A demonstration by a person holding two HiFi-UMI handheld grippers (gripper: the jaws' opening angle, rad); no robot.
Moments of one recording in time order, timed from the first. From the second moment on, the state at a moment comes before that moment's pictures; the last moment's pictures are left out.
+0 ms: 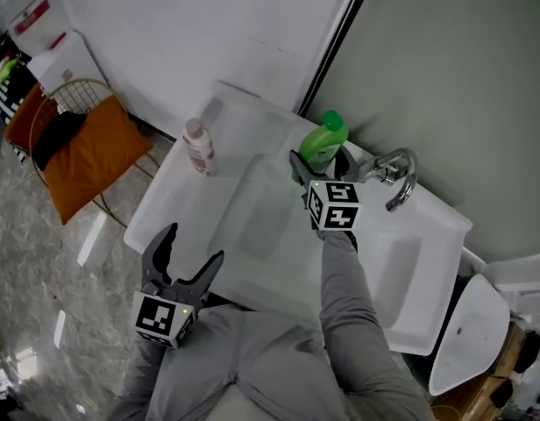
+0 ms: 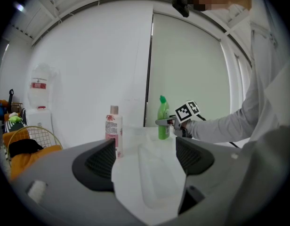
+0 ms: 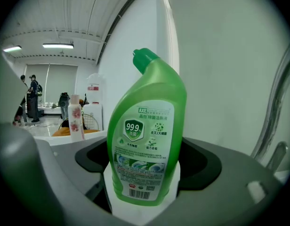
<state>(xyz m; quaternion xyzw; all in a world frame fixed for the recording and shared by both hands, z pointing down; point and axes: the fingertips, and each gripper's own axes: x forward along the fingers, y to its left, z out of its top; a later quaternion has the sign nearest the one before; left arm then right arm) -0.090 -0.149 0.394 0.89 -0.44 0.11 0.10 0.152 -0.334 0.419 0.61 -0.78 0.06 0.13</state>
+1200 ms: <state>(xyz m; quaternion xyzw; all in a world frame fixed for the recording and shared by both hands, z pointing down) -0.061 -0.181 0.417 0.89 -0.42 0.16 0.09 0.177 -0.396 0.442 0.63 -0.77 0.02 0.11</state>
